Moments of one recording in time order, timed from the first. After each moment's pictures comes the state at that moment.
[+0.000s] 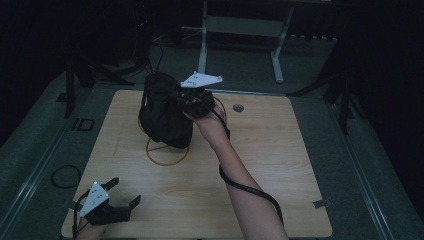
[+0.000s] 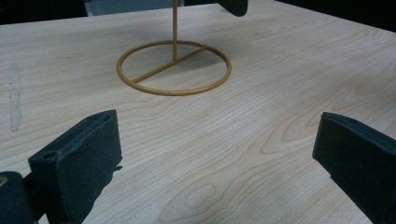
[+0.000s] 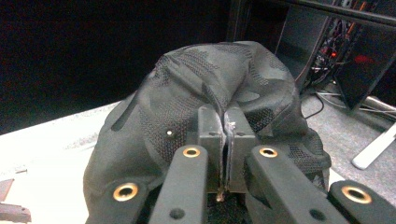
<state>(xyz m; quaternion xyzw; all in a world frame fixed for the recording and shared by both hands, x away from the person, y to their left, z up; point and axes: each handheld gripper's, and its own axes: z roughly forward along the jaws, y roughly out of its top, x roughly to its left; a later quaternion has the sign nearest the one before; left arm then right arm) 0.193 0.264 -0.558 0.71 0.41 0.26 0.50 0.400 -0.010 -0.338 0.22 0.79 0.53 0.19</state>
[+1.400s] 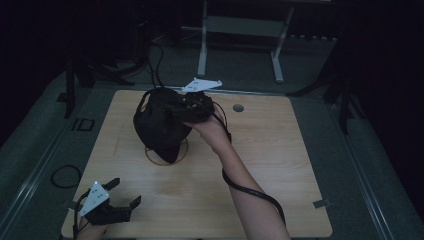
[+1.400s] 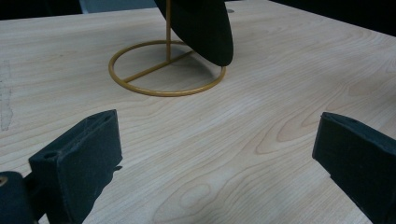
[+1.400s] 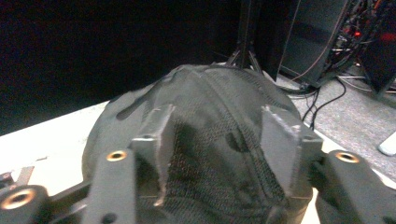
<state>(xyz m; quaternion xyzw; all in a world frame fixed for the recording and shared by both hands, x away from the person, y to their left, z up) 0.194 0.263 -0.558 0.71 0.41 0.25 0.51 0.404 -0.013 -0.357 0.23 0.80 0.53 0.15</state>
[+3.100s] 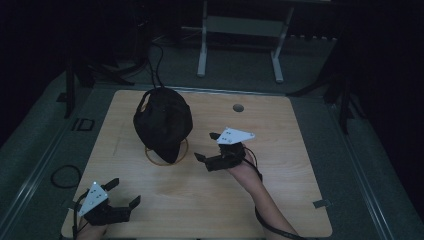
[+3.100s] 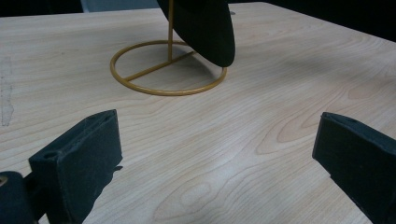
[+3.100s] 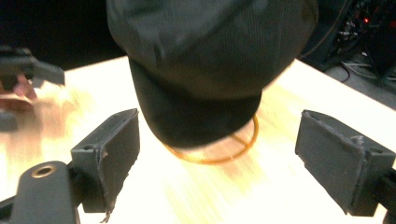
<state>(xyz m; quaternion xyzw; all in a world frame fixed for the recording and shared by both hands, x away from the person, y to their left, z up) 0.193 0.265 -0.559 0.71 0.42 0.25 0.51 0.344 -0.105 -0.456 0.20 0.82 0.52 0.15</state>
